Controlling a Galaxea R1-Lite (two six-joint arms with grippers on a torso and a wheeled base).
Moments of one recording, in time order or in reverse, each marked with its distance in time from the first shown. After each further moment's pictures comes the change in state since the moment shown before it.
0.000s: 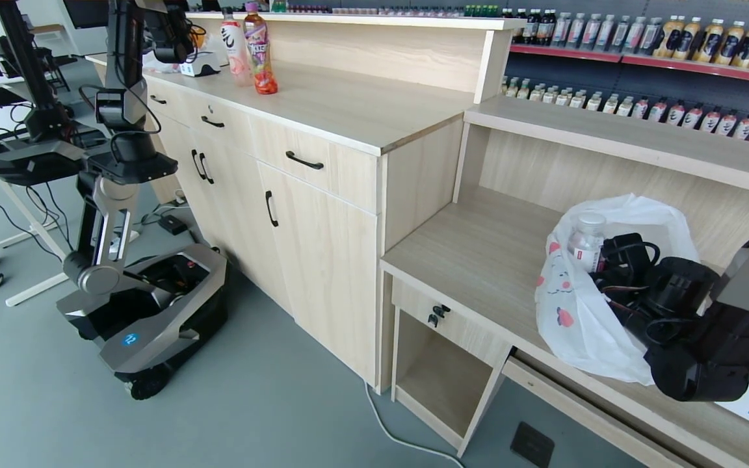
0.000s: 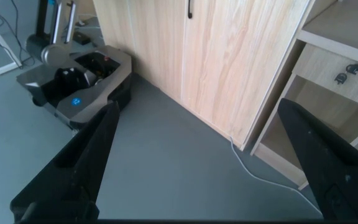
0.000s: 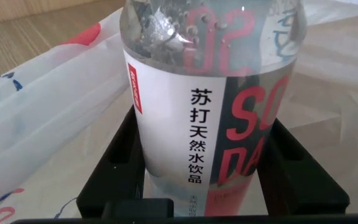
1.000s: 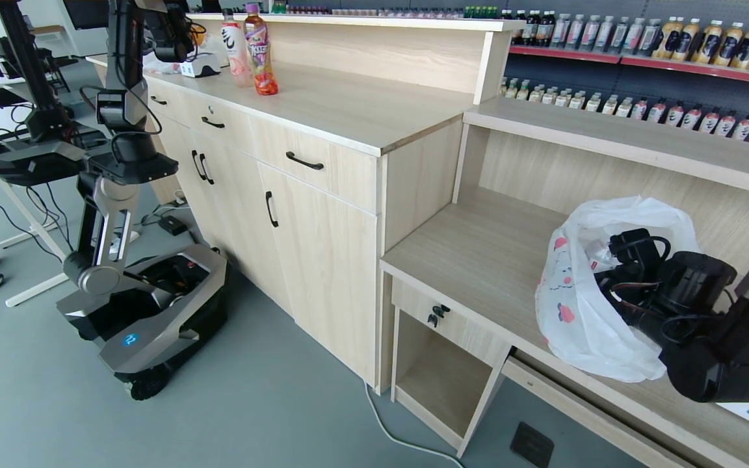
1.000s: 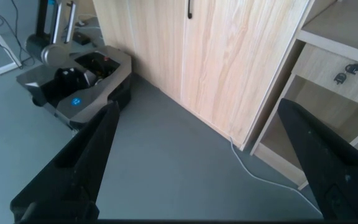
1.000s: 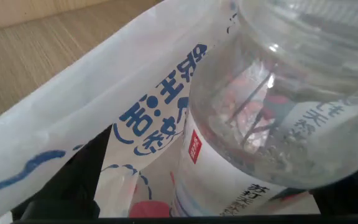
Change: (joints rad) left arm 0.000 0.000 0.000 0.000 0.000 0.000; right arm 0.004 -0.106 0.059 0.084 0.062 0.012
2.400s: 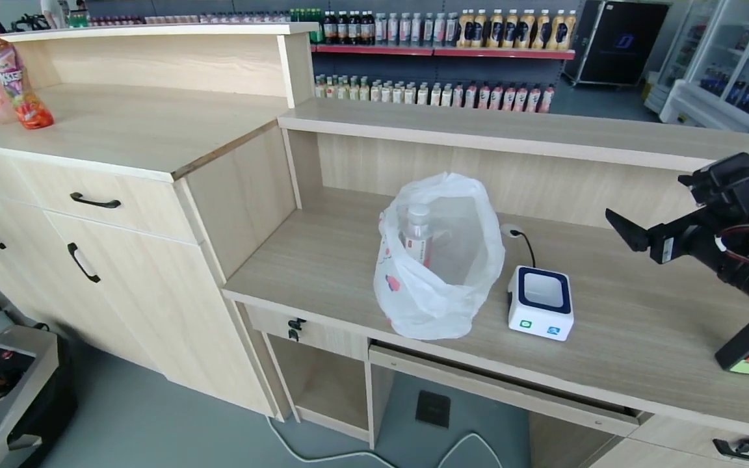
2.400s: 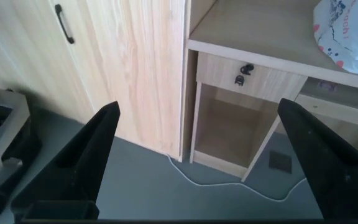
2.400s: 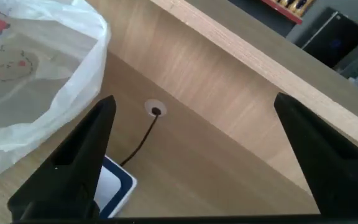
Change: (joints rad) left arm 0.000 0.000 0.000 0.000 0.000 0.000; right arm -0.041 -0.494 0.039 0.276 0.006 -0.311
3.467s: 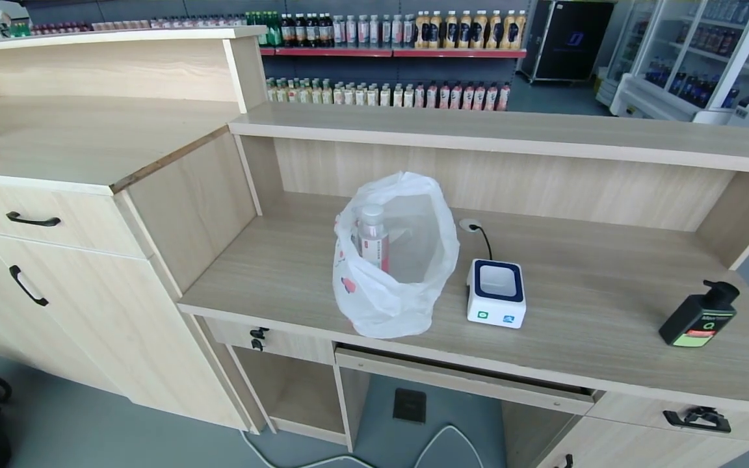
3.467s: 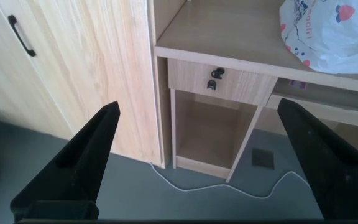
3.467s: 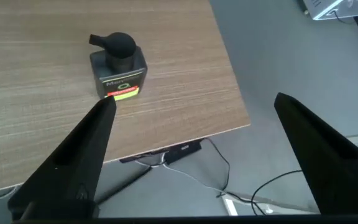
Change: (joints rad) left arm -0.001 0.000 0.000 0.000 0.000 0.000; right arm -0.407 -0.309 -0.047 0.910 -0.361 0.228
